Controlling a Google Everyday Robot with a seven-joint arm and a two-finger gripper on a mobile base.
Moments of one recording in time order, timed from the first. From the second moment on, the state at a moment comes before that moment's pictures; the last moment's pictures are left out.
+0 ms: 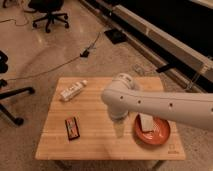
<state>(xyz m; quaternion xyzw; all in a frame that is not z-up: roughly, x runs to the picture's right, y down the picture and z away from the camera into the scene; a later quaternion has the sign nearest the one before) 0.038 0.157 0.692 -0.03 0.31 0.95 0.10</state>
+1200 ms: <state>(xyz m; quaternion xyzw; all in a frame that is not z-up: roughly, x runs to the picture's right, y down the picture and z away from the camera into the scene) -0.033 0.179 0.698 -0.03 0.31 0.94 0.16</state>
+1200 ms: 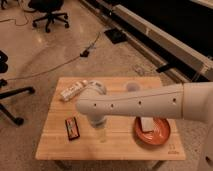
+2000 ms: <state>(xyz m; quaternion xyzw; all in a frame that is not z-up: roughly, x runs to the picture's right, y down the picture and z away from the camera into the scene) -0.061 0.182 0.704 -0.03 0.33 0.92 0.20</state>
